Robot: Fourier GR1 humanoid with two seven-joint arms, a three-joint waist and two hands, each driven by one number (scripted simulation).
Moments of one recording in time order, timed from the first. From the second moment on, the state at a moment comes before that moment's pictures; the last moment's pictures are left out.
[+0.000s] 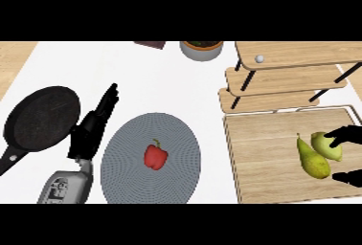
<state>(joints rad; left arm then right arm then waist) -0.18 0.09 -0.03 -1.46 -0.14 -0.01 0.04 -0.19 -0.62 -0.17 -0.88 0.59 0.04 -1.03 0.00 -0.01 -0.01</state>
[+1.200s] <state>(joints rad) -0.16 0.09 -0.01 -1.43 -0.15 0.00 0.04 -0.14 -0.26 -0.02 -1.27 0.82 0.02 -0.32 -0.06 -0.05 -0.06</state>
